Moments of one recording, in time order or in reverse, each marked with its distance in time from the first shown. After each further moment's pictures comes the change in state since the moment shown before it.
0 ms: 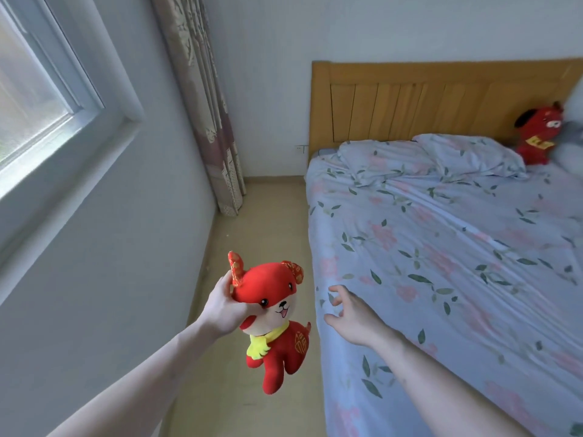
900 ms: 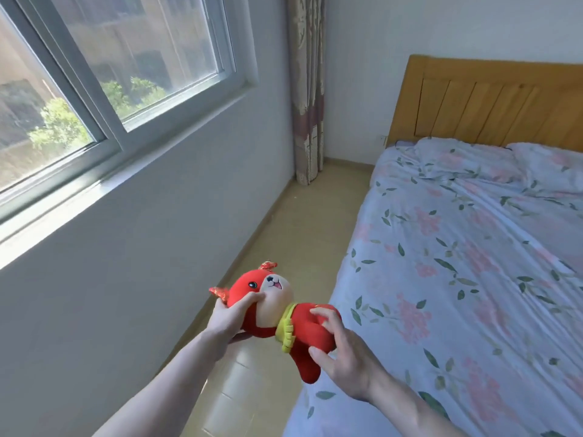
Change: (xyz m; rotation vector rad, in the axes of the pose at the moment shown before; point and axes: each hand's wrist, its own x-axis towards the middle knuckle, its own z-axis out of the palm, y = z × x) left_hand -0.404 -0.027 0.214 -0.603 0.508 -0.586; right_hand -0.341 0.180 0.042 0.158 -0.265 -0.602
